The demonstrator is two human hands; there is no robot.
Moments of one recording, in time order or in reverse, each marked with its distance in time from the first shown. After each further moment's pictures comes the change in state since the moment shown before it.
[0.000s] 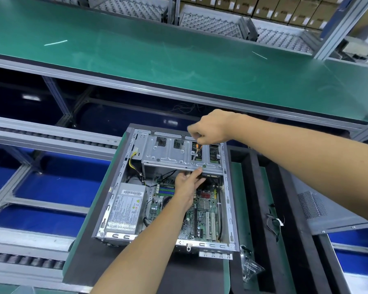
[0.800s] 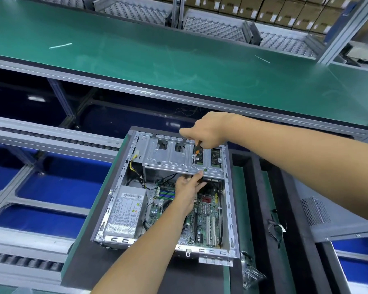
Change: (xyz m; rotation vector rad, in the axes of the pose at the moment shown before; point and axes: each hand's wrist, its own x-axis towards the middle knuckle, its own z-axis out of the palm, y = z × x) left_hand 0.005 -0.003 -0.001 -0.002 0.032 0.012; right_hand 0.007 -0.011 -0.017 -0.099 -0.069 -0.108
